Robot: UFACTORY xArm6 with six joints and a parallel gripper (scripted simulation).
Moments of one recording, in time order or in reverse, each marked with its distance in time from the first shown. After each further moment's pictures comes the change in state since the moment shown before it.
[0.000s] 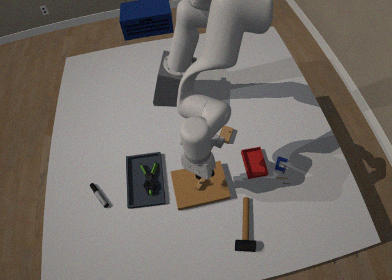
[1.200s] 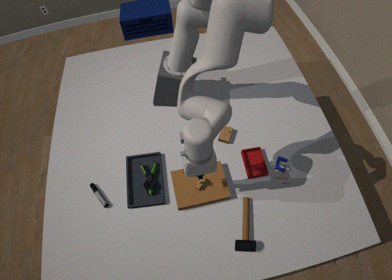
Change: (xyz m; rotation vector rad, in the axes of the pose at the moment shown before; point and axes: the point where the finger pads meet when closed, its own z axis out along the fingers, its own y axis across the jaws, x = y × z) arm 0.000 0.000 0.000 0.029 0.013 -0.712
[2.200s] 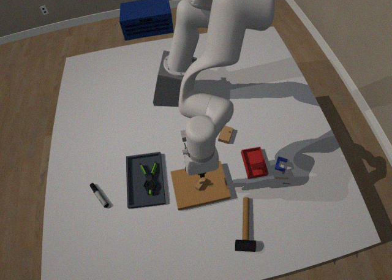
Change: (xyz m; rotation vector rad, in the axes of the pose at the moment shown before) arm 0.004 0.006 -0.005 0.003 0.005 -0.023
